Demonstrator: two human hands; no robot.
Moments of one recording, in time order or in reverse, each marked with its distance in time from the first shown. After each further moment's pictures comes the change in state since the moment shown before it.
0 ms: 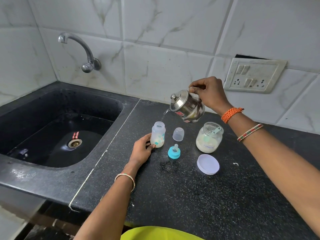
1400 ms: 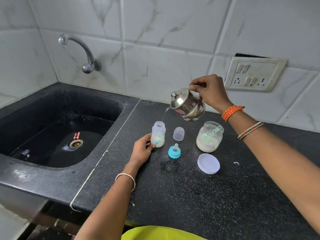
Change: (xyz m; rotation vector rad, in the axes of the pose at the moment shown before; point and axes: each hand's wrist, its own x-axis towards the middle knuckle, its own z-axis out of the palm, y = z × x) left_hand 0.001 -0.003 0.001 0.017 0.011 0.011; right_hand 0.001 -0.002 -0.004 0.028 0.018 0.034
